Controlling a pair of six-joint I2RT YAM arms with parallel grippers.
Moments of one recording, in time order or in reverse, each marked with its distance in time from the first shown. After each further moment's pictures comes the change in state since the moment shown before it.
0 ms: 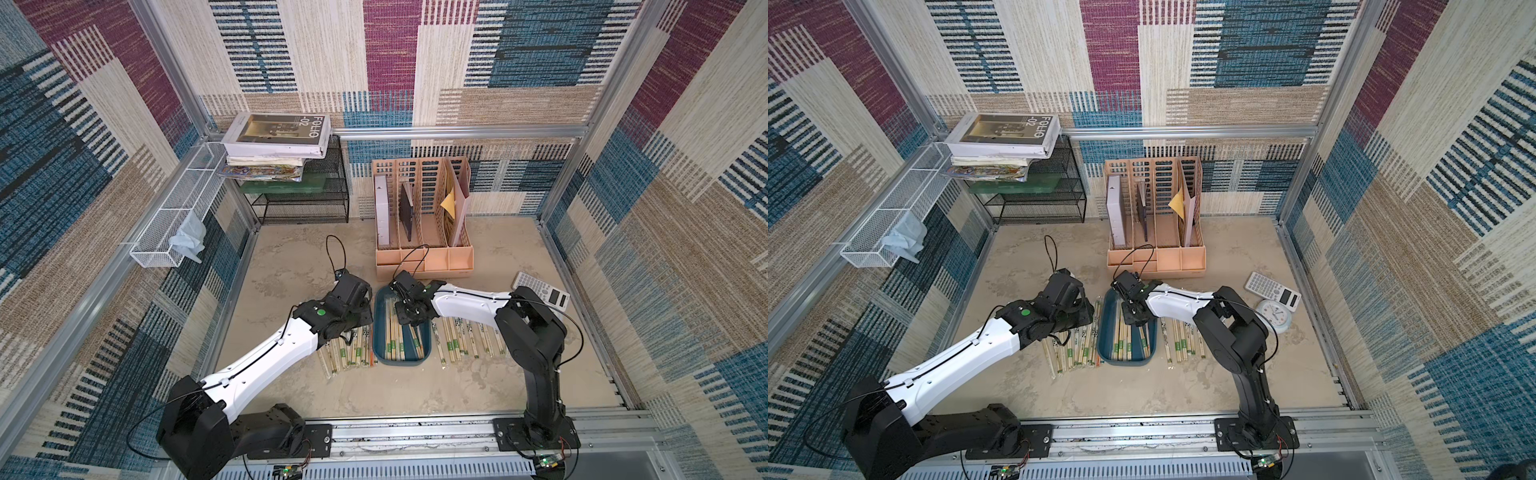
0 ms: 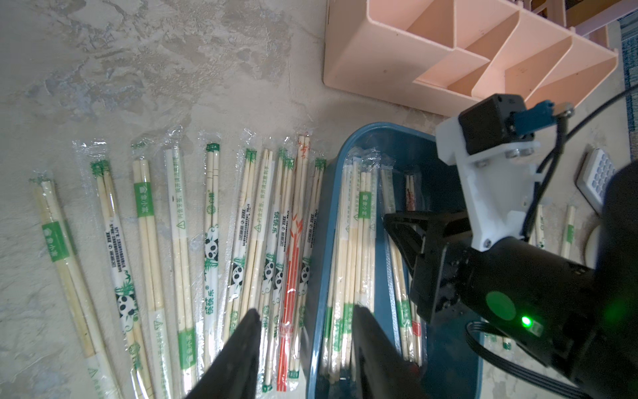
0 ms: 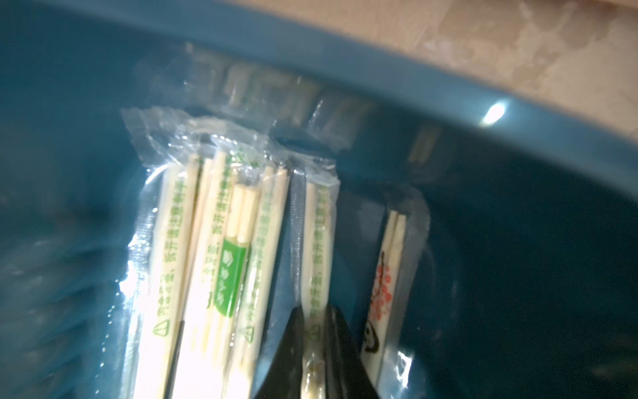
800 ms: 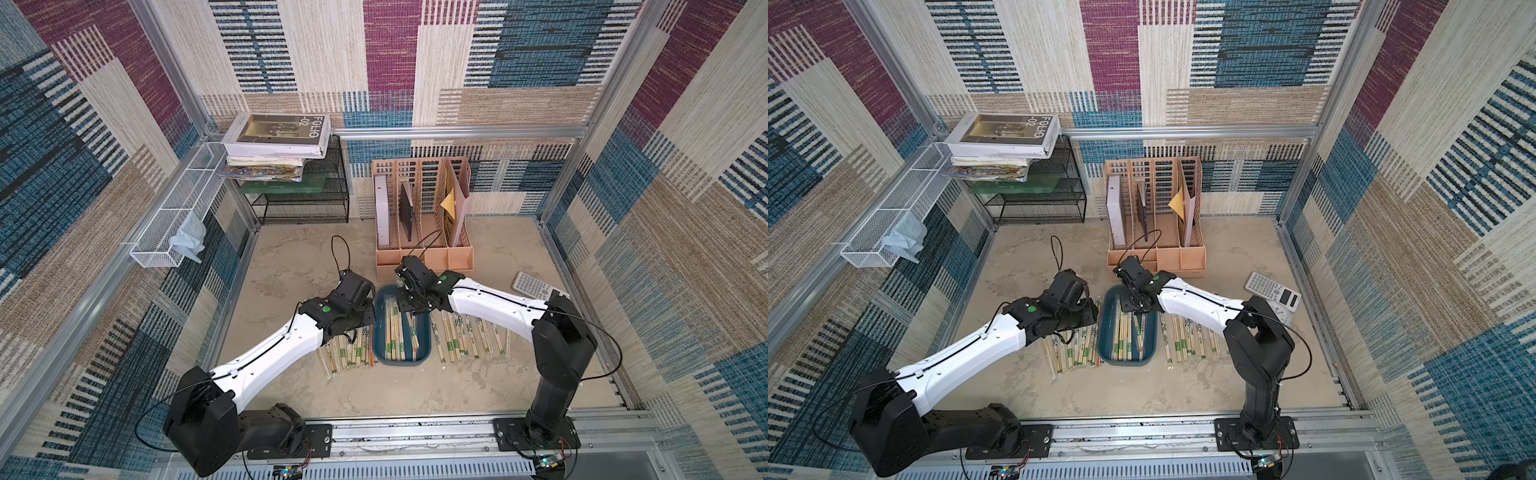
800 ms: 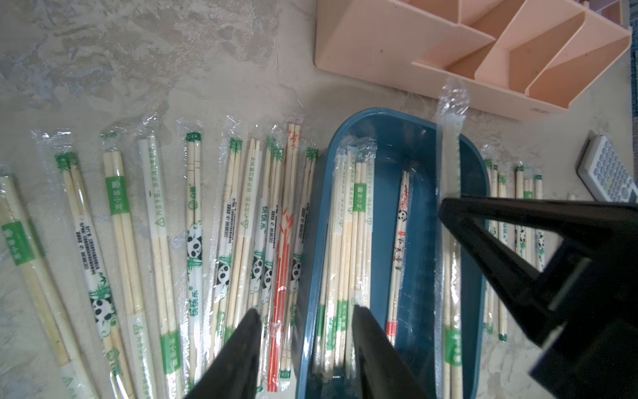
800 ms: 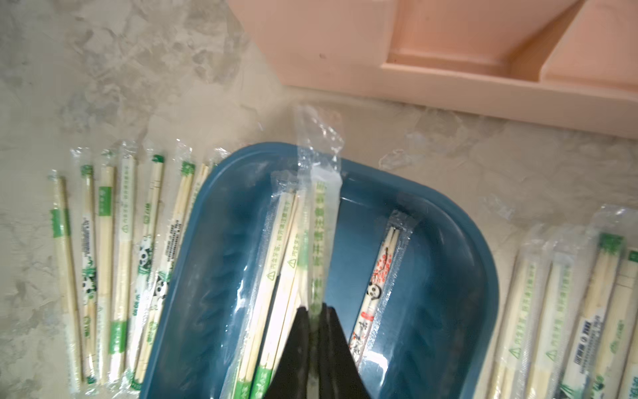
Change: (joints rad) left arm 0.000 0.054 0.013 0.014 0.048 -0.001; right arm -0.005 -0.212 0.030 -0.030 -0.024 0.020
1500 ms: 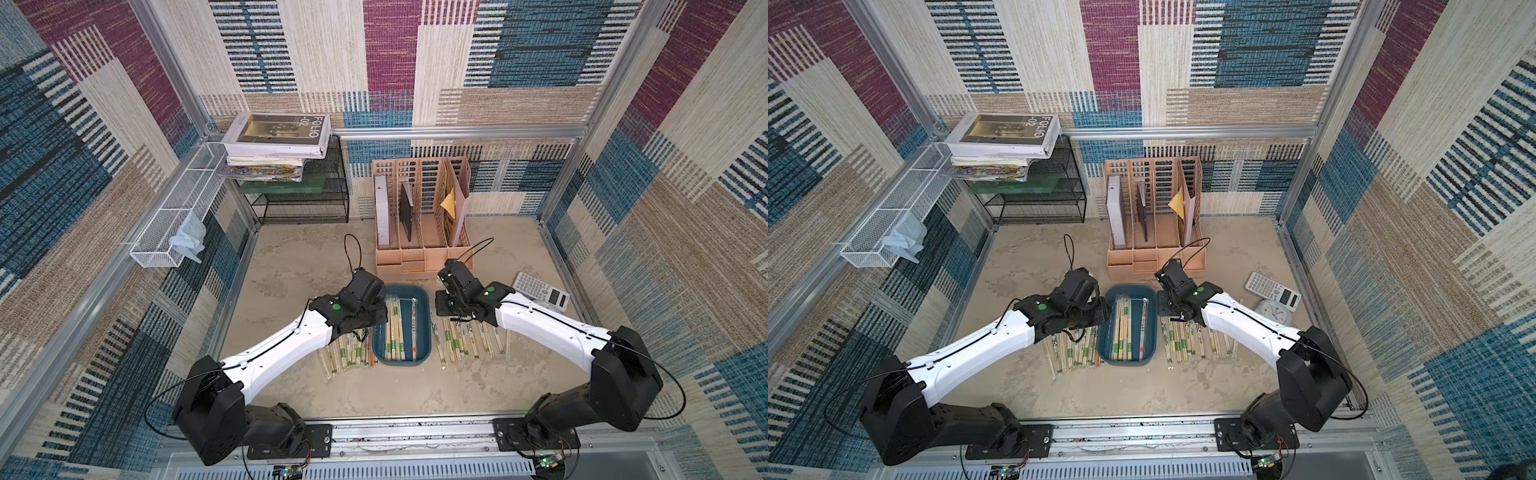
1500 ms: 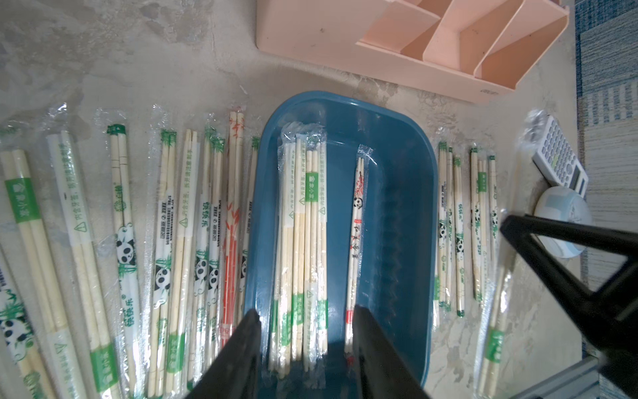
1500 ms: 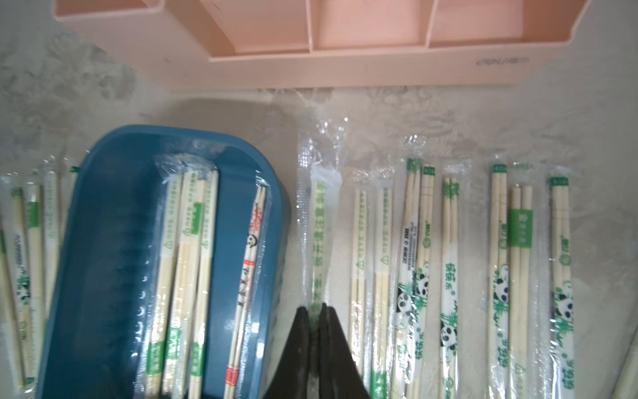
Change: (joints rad) left arm -0.066 0.061 0.053 0.041 0.053 -0.031; right arm -0.141 -0.304 -0.365 0.017 0.050 -0.005
